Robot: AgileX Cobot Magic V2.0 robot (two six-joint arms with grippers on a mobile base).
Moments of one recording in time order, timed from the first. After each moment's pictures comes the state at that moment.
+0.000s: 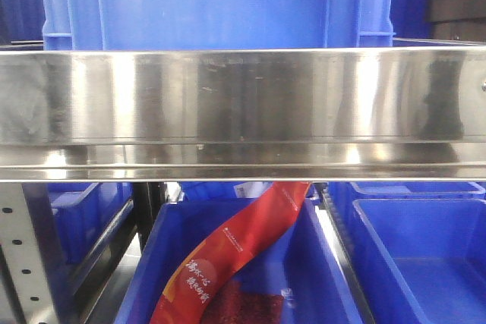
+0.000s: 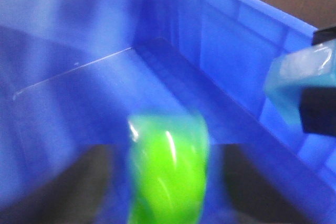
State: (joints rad) left arm -0.45 1.59 -1.70 -0.09 0.73 0.13; right arm 0.56 1.53 -1.61 0.11 0.63 -0.05
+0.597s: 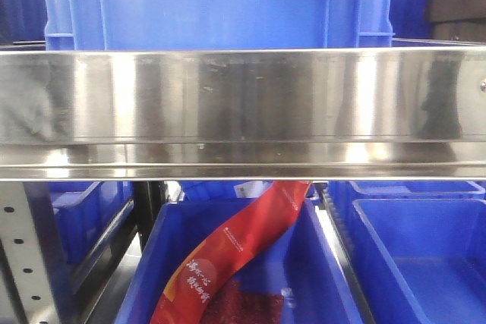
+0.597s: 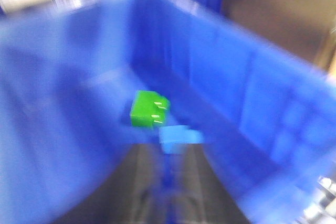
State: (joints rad) left arm -0.45 1.40 -1.70 -0.08 0.81 0.13; right arm 0.56 1.31 -1.57 0.11 0.68 -0.05
